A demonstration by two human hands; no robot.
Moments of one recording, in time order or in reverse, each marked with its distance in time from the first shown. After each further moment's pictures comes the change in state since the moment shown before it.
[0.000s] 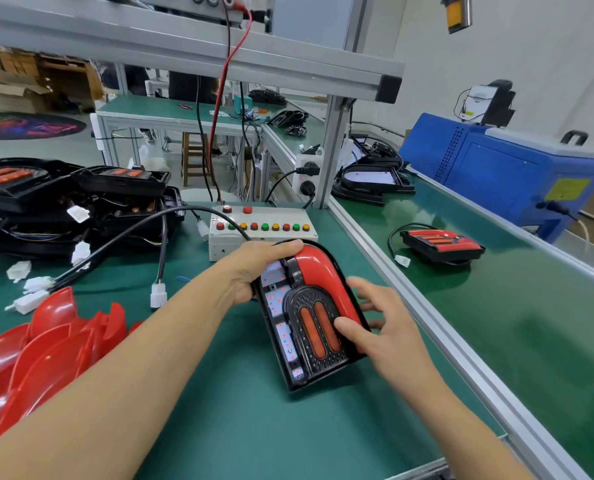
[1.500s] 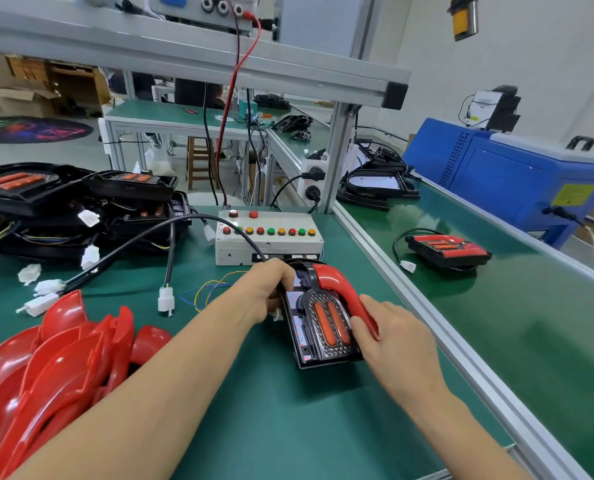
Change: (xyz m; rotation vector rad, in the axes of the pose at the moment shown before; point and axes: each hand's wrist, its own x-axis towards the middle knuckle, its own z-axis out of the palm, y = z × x) left_hand -0.007 -0.014 0.017 0.079 0.315 -0.105; right_hand 0.001 -0.011 0.005 -0.744 0.102 -0.129
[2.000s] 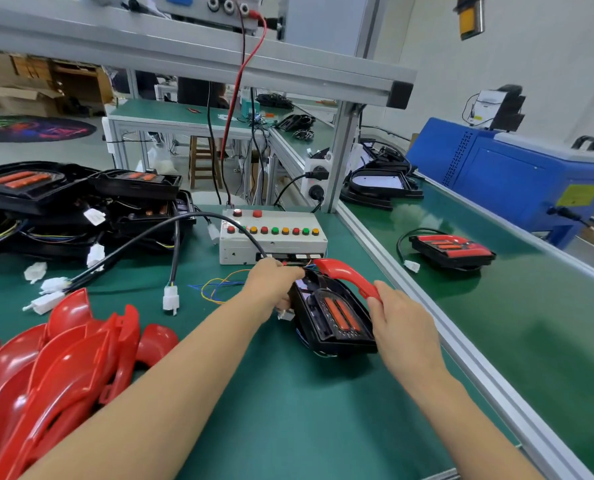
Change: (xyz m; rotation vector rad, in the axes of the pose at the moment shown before) left_hand -0.002 0.001 0.001 0.241 0.047 0.121; right_hand 0.019 0.000 0.000 -0.063 -0.034 0.134
